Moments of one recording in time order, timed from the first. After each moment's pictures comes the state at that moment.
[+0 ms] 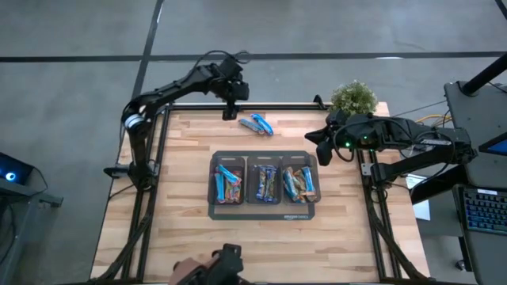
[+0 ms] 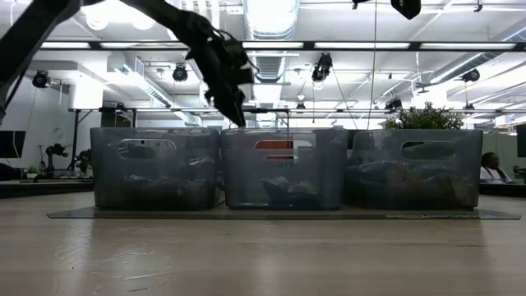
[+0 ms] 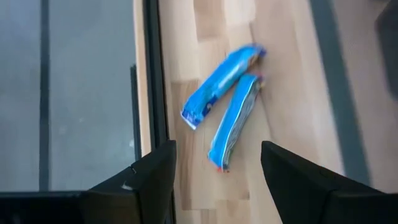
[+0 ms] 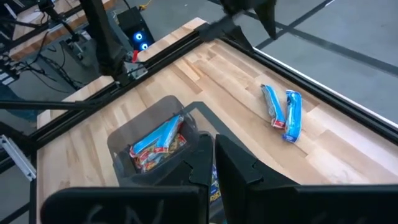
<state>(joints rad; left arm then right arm) 0.70 1.89 1.76 -0.88 0.21 0.80 0.02 1.04 1.23 -0.72 0.32 0.58</state>
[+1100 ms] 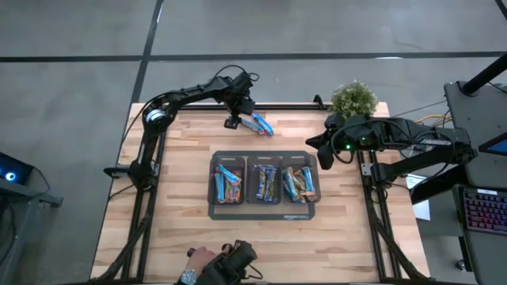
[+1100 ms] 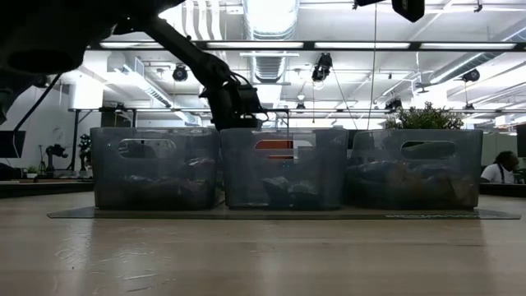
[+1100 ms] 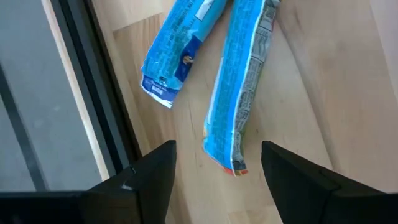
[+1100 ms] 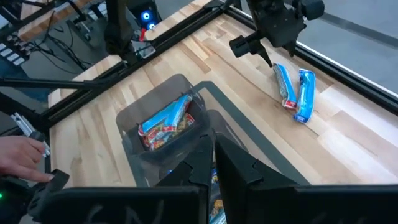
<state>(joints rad) 0.70 2.13 1.76 -0.85 0.12 1.01 0.02 1.04 1.23 -0.77 0.25 0.60</state>
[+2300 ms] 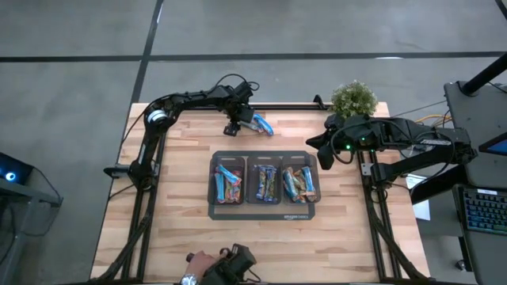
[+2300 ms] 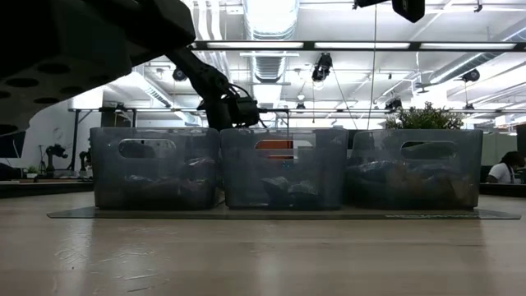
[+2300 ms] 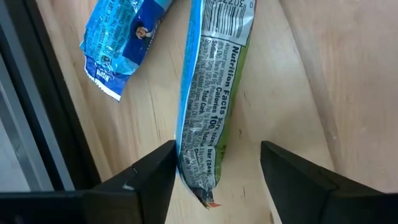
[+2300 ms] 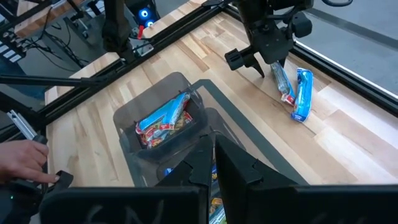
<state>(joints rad) 0.68 2.14 1.63 -0.73 0.07 0.99 0.02 1.04 1.23 -0.78 0.25 0.59</state>
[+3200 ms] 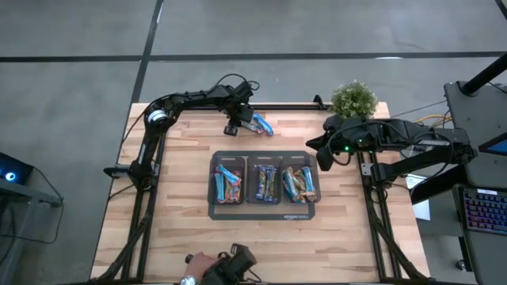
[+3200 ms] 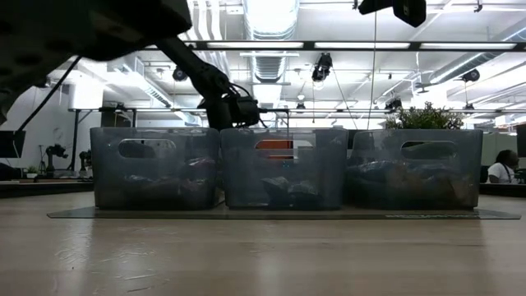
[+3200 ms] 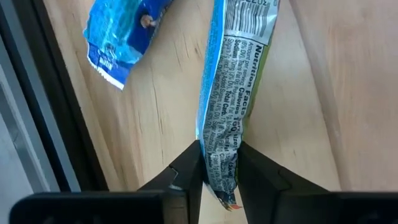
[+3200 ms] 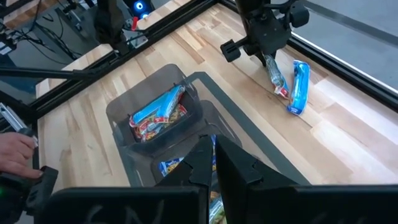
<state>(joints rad) 0.68 2.14 1.64 -0.75 0.05 0.96 0.02 1.04 1.20 -0.79 0.25 0.59</state>
